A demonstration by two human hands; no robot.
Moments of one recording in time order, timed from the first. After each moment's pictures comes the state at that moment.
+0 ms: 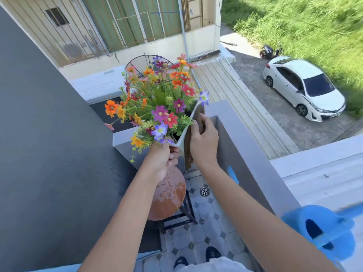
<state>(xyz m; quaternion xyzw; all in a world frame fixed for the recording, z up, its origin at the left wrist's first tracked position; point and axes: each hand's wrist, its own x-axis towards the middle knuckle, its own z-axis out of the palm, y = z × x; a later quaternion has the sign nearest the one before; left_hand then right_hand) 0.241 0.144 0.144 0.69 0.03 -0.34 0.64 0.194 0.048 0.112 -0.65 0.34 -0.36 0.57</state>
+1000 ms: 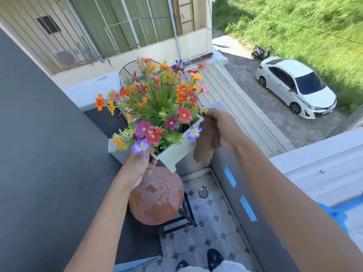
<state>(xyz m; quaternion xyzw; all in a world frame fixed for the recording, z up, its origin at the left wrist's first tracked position) 0.266 0.184 0.147 0.77 -0.08 -0.34 0.54 0.171 -0.041 0.140 -0.52 0.32 -0.17 0.78</state>
